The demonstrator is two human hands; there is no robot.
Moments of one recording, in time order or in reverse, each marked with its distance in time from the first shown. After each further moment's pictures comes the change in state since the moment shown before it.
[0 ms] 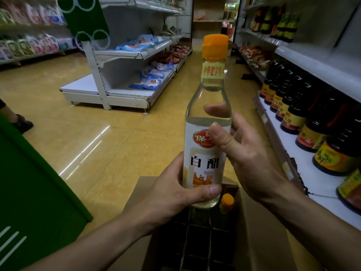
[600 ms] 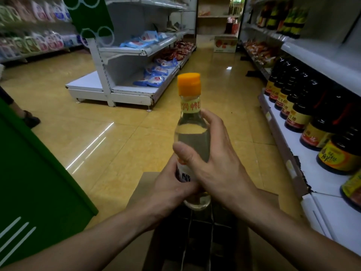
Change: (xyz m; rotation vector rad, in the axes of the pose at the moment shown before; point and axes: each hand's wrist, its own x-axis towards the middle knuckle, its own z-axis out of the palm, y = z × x) left_hand -0.001 -0.012 -0.004 0.054 0.118 -0.085; right_hand -0.009 0.014 0.040 -0.502 0.034 0.005
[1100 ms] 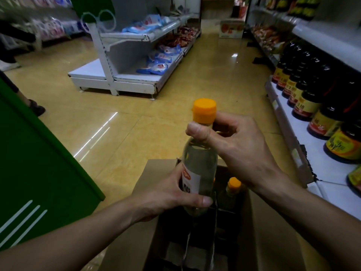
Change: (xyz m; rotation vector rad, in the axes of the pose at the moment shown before) left_hand -0.009 -0.027 -0.020 0.074 -0.295 -0.171; right_hand -0.001 -0.013 -0.022 0.144 -0.053 0.004
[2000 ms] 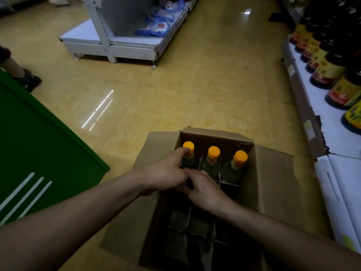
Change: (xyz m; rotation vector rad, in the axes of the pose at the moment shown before) left_hand 0.012 -0.014 0.000 0.371 0.099 -0.389; right_hand -0.061 0.172 0.100 -0.329 -0.485 0.363
